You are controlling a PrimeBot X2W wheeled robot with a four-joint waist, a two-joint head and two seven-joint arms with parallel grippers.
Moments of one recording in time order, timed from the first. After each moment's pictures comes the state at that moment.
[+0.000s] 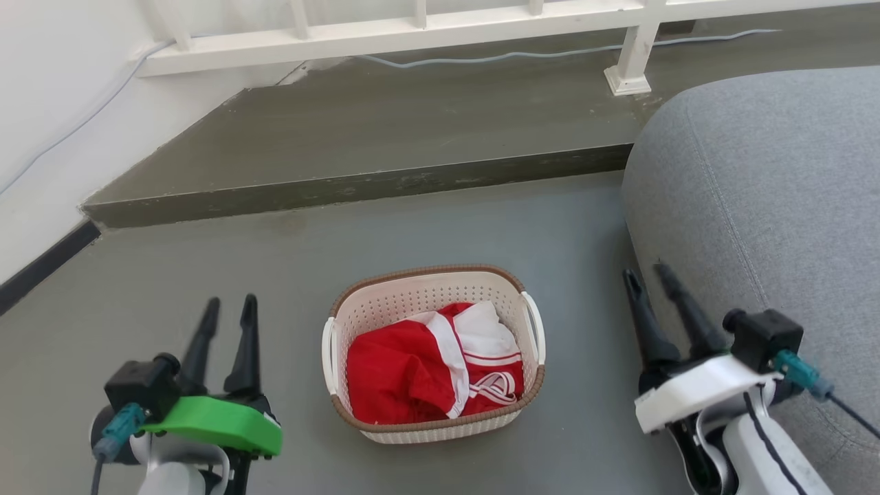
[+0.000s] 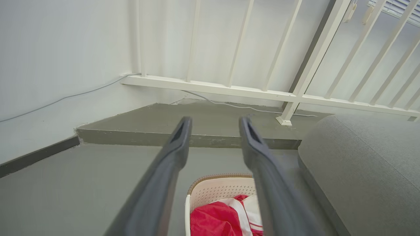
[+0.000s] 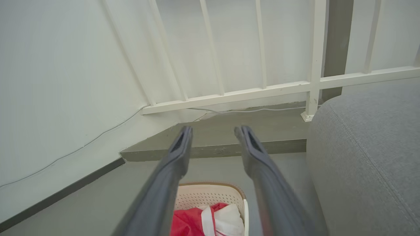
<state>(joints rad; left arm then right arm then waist) -0.08 0.05 -0.13 0.21 -0.38 -0.11 -0.26 -0.05 -0.09 0.24 0.20 0.31 0.08 -0.25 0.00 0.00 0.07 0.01</state>
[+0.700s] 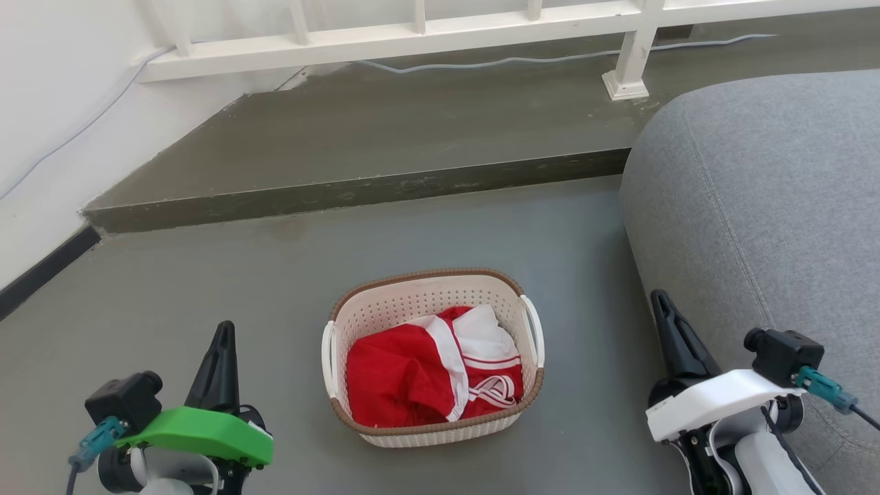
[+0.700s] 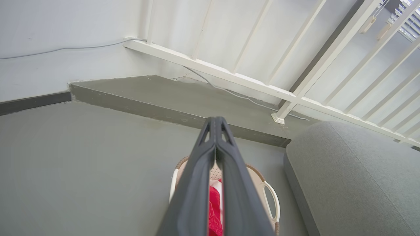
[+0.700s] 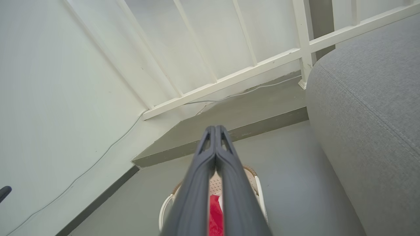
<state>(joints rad) -0.05 0.04 -0.11 0.26 -0.57 -0.11 -0.21 -0.01 -0.08 0.21 0.22 0.51 0.08 -0.23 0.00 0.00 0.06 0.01</state>
